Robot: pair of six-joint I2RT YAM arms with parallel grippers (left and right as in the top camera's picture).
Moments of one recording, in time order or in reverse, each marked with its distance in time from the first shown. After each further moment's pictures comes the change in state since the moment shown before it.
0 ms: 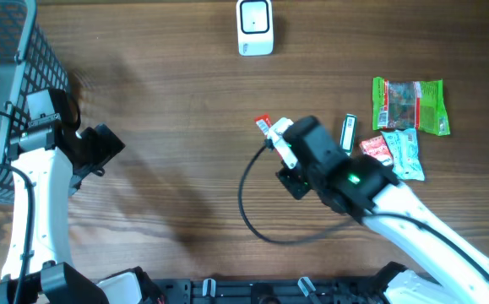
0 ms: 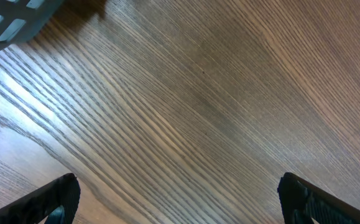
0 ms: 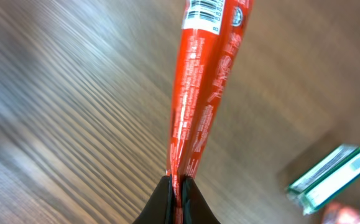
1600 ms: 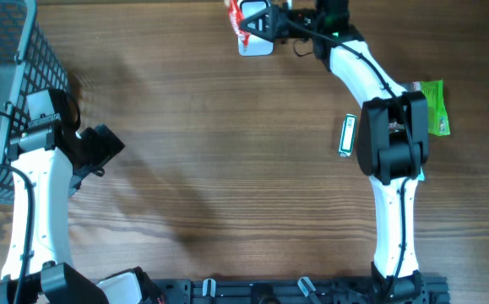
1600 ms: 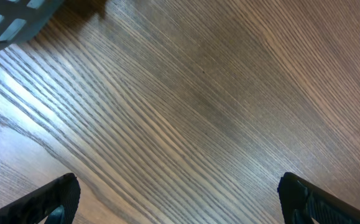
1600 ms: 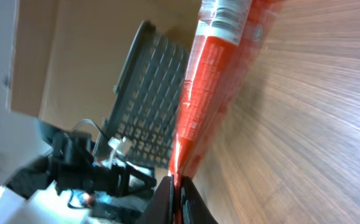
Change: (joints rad) left arm 0.000 -0.001 0.000 0.000 0.000 0.000; right arm -0.499 1.231 0.988 1.032 -1.377 1.014
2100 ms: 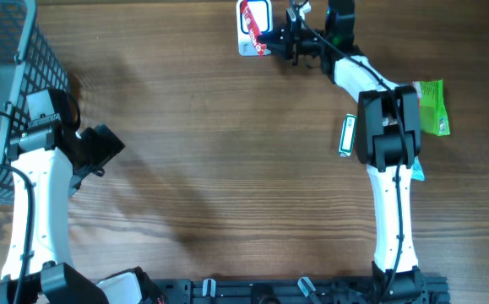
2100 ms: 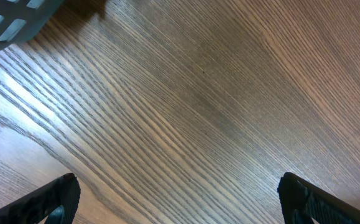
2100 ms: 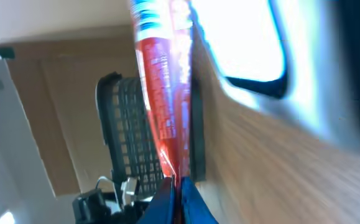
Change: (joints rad) left arm 0.000 0.000 0.000 0.000 0.000 0.000; right arm -0.058 0.175 0.000 0.085 0.051 0.385
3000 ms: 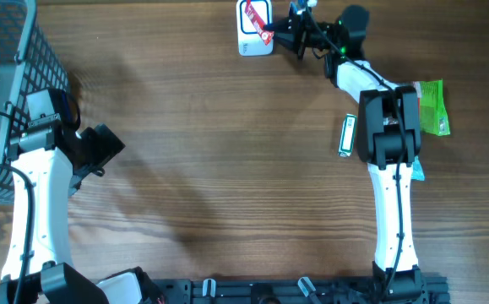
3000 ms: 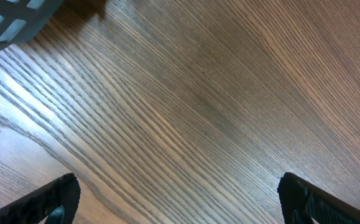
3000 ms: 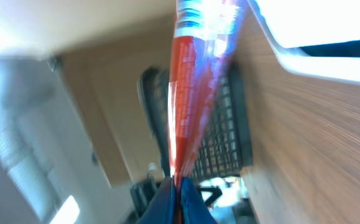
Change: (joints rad) left arm 0.000 0.000 0.000 0.000 0.000 0.000; right arm -0.023 0.042 -0.006 0.491 -0.077 0.602
